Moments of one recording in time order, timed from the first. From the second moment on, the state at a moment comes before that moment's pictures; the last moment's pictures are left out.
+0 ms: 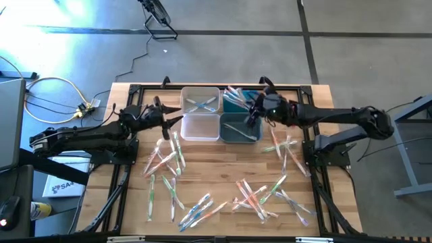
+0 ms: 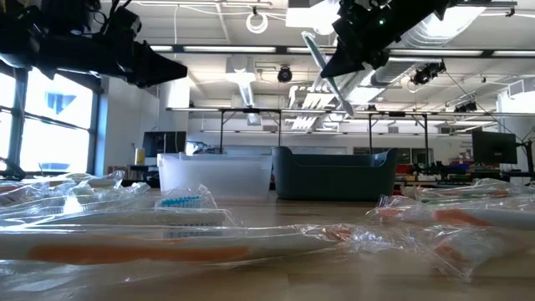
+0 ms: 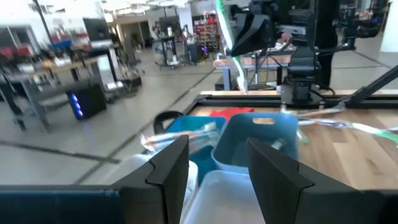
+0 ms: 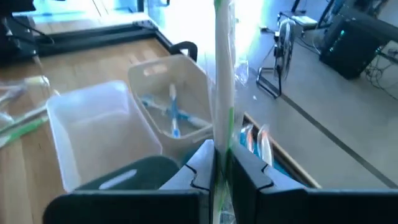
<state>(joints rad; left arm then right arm) 0.40 0.70 0.22 0.54 0.06 0.14 -0.23 1.22 0.89 -0.12 0.38 0.06</state>
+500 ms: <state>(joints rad) 0.40 0.70 0.22 0.59 0.06 0.21 -0.33 1.23 0.89 -0.02 0.02 0.09</state>
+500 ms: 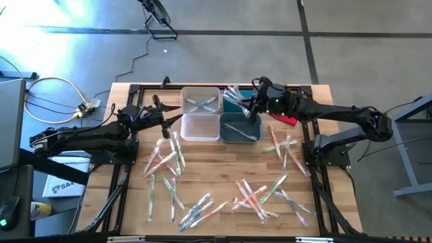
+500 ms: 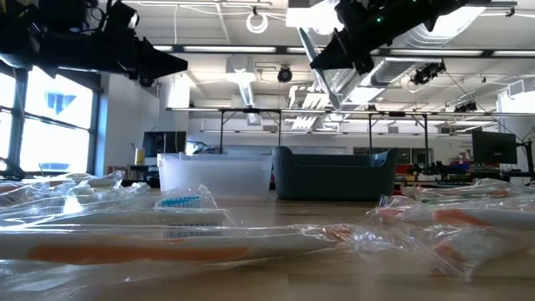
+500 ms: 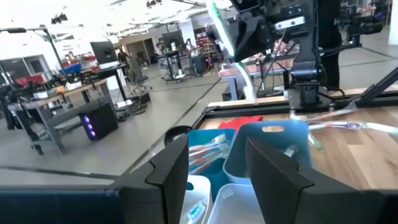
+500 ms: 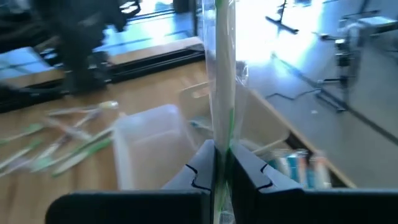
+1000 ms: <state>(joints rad) 0.40 0.70 0.22 0.57 0.06 0.14 -0.24 1.35 0.89 -0.18 0.00 0.08</state>
